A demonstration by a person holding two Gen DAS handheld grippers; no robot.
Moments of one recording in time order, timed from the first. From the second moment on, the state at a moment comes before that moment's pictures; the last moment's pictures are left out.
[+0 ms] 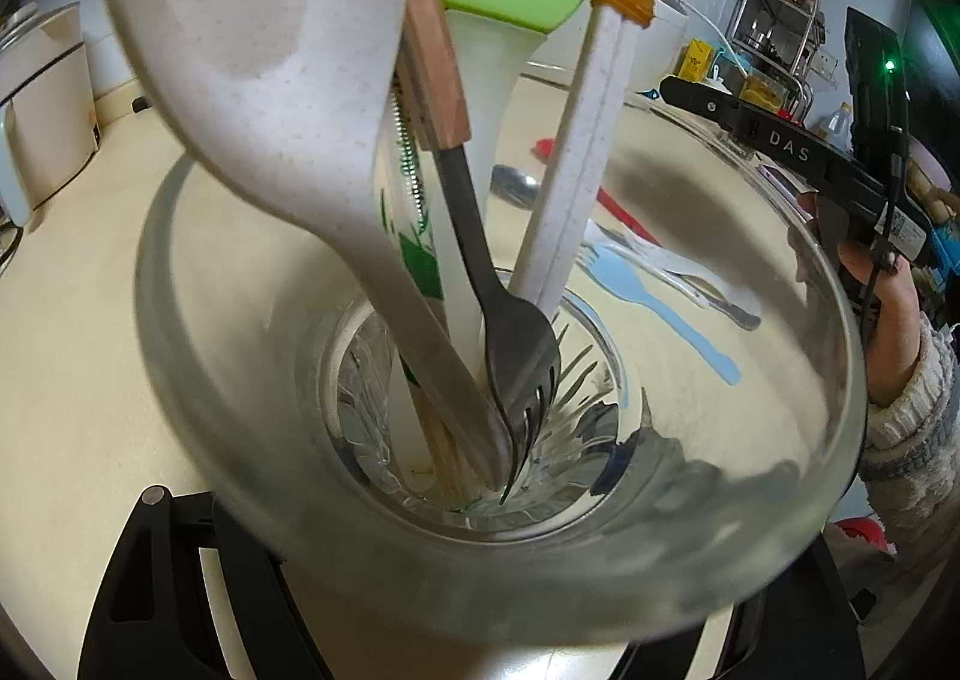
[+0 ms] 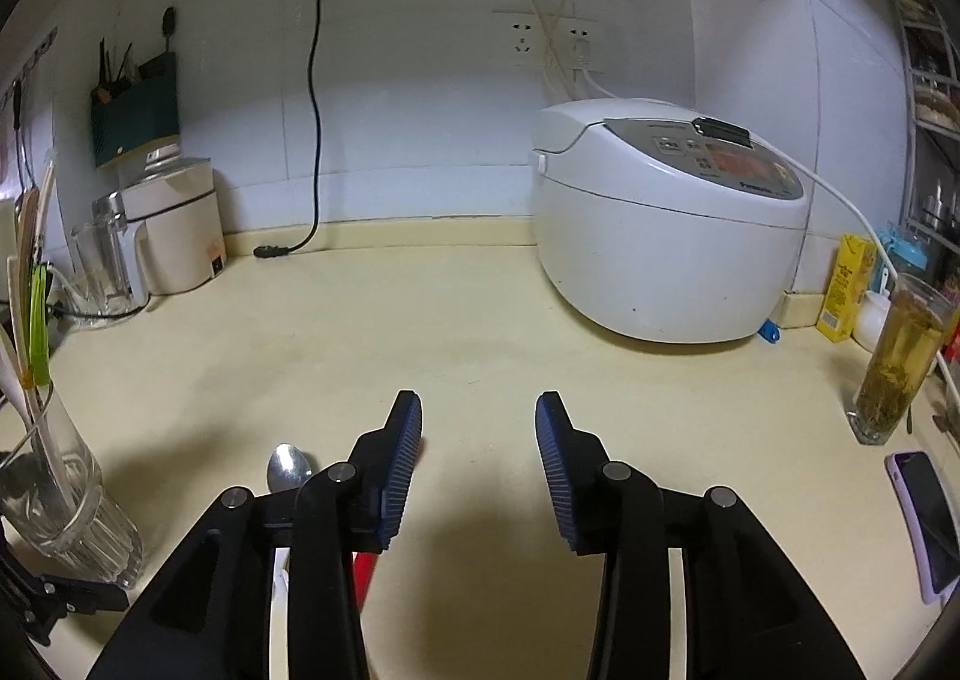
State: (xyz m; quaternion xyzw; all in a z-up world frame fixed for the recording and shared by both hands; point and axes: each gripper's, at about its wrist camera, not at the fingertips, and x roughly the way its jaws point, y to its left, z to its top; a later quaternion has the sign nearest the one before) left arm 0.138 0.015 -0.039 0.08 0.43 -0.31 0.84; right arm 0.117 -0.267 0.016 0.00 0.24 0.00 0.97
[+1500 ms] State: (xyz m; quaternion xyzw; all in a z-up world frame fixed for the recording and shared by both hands) left arm 0.140 0.029 -0.040 0.08 0.43 -0.30 0.84; right arm 0.153 -0.238 -0.006 0.00 0.34 0.11 0.93
